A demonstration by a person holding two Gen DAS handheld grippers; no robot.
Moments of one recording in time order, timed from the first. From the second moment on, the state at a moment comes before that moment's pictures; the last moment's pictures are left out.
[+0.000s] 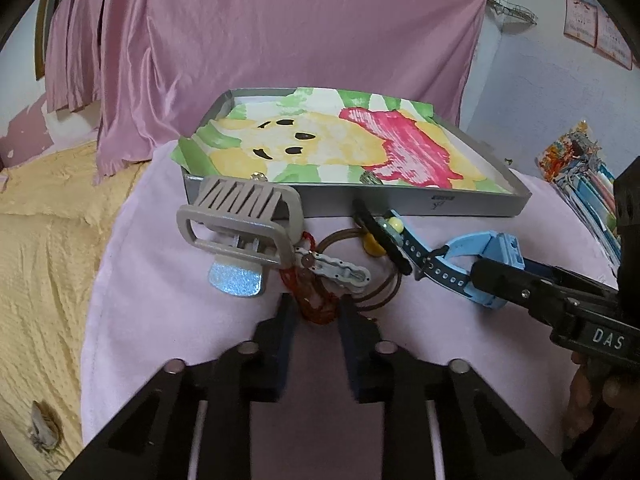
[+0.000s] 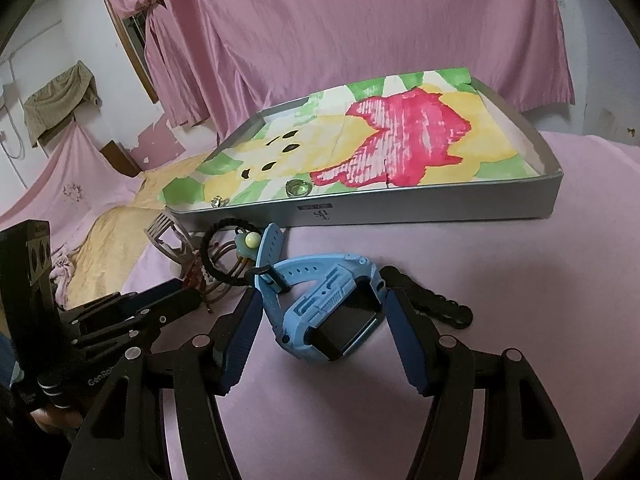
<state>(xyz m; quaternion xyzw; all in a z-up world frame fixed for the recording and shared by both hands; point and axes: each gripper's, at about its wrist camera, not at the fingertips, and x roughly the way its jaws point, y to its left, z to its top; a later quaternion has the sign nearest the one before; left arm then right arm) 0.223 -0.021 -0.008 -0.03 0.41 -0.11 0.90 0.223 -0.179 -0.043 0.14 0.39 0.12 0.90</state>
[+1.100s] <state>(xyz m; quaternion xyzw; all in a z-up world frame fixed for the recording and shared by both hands) 0.185 -0.023 -0.002 -0.06 0.38 -0.15 0.91 0.211 -0.203 -0.058 0.23 0.38 0.17 0.88</state>
